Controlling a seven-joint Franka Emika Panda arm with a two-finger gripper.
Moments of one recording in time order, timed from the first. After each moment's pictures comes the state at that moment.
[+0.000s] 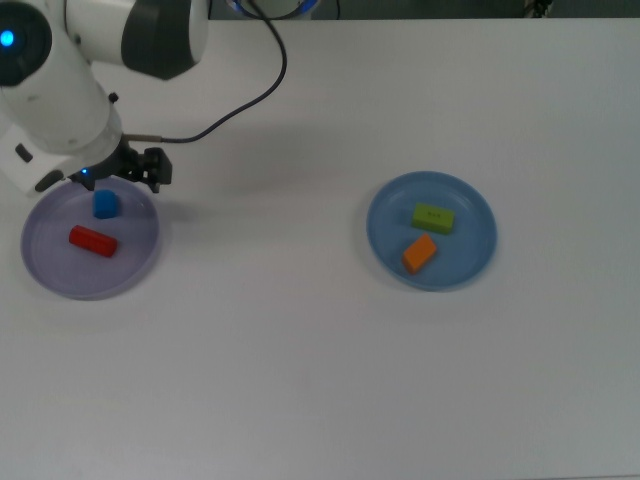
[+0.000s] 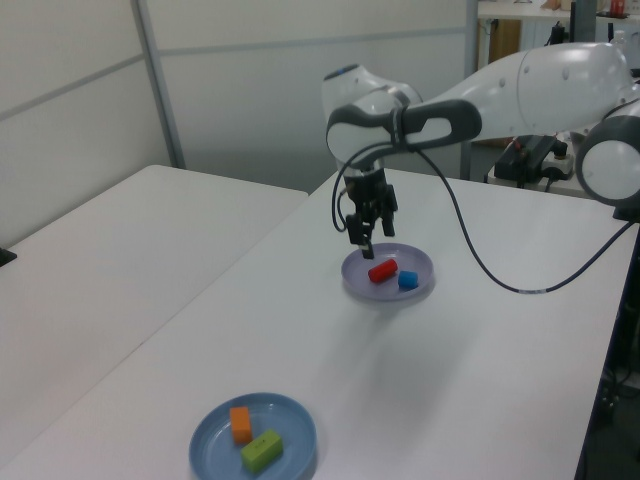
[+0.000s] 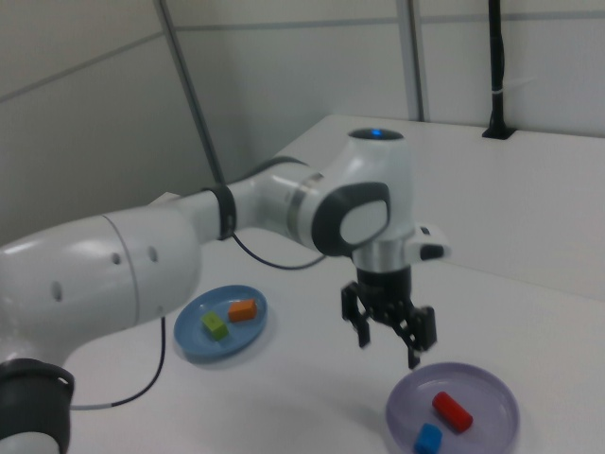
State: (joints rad) arm -0.31 0.46 0.10 -1.40 -0.10 1.71 -0.17
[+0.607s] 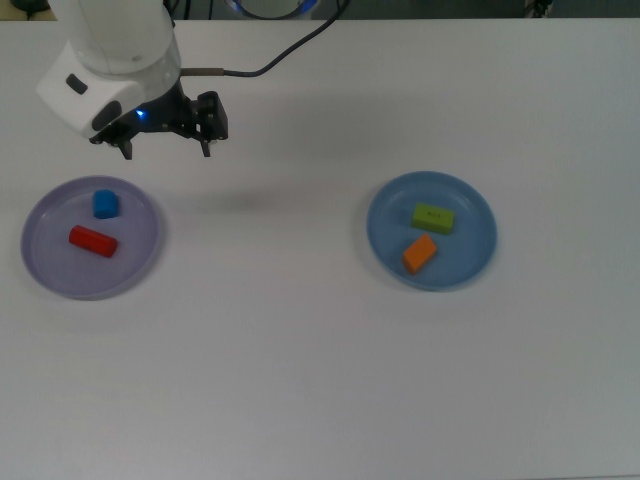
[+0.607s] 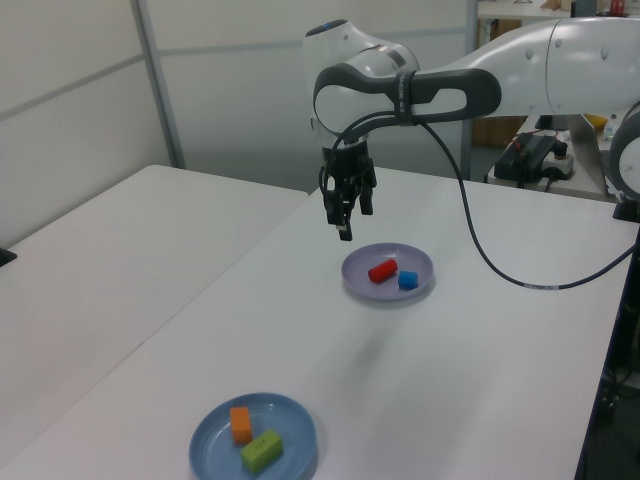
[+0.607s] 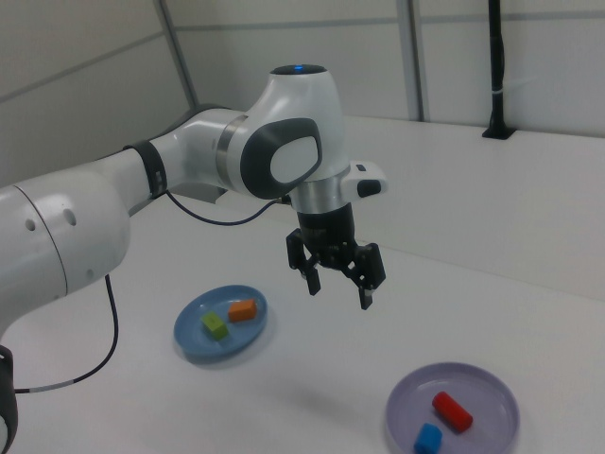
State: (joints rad) arm -0.21 0.33 0.10 -1.41 -0.08 1.66 -0.16
